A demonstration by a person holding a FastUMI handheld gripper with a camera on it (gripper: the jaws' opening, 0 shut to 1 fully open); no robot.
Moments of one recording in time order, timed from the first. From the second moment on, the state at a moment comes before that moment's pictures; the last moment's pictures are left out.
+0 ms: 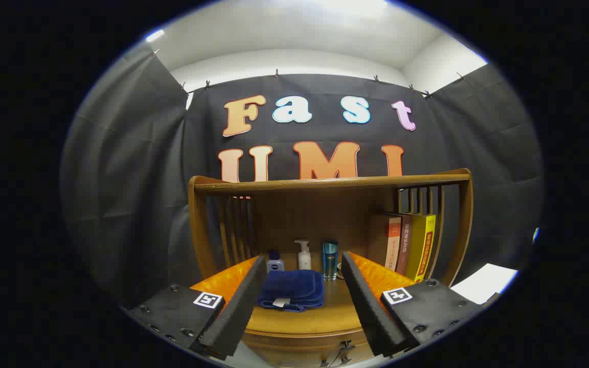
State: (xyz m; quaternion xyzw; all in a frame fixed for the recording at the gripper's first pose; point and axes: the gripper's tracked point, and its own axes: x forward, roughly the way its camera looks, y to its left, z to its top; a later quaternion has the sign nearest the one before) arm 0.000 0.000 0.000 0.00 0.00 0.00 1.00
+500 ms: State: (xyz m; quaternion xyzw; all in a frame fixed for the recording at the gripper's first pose) arm 0.000 -0.006 0.004 0.00 0.00 0.00 1.00
